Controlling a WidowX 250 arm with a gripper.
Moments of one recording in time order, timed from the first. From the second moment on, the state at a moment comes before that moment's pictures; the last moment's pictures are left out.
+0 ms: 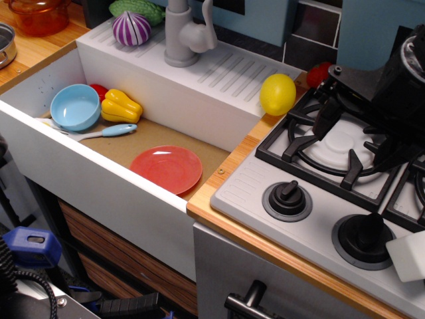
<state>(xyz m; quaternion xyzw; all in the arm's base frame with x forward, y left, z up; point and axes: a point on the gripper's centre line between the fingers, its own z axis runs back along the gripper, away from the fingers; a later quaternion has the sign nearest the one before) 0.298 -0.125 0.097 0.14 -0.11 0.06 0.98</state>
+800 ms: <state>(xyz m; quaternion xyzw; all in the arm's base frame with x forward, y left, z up) 0.349 -0.062 0.094 0.16 -0.04 0.01 0.99</state>
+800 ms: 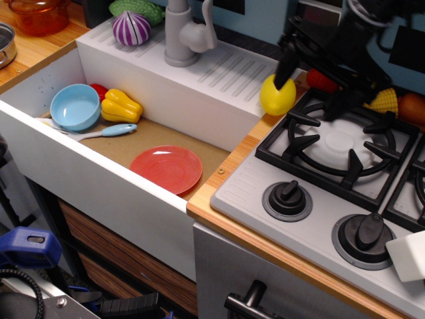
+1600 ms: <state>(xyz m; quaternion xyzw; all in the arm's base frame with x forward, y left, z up) 0.401 0.020 0.066 0.12 -0.15 -0.06 0.98</state>
